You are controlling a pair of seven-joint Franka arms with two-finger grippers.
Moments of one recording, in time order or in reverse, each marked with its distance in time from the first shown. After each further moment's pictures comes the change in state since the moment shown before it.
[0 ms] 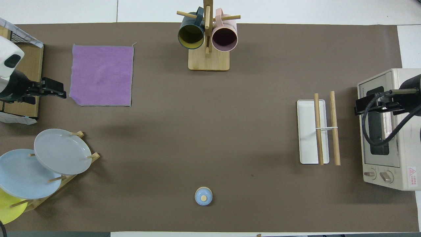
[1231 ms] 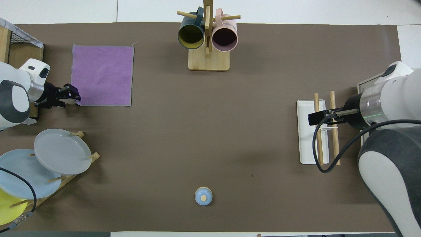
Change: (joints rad) left arm 0.086 0.169 0.000 -0.111 -0.088 0.269 -0.034; right arm 0.119 -0.090 0.005 -0.244 0.100 0.235 0.000
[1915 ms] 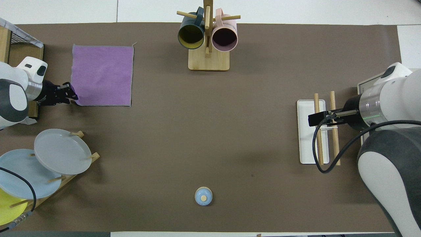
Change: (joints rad) left arm 0.001 0.000 0.000 0.012 -0.004 0.007 -0.007; right arm 0.000 -0.001 0.000 -0.007 0.000 0.000 0.000
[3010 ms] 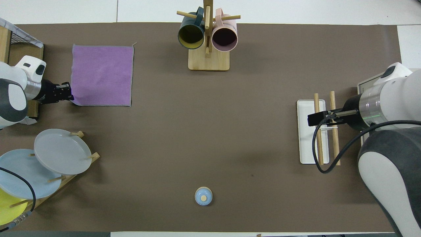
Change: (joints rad) left arm 0.002 0.000 -0.001 0.003 0.000 0.013 -0.005; right arm 0.013 -0.001 0.000 0.000 0.008 0.004 0.000
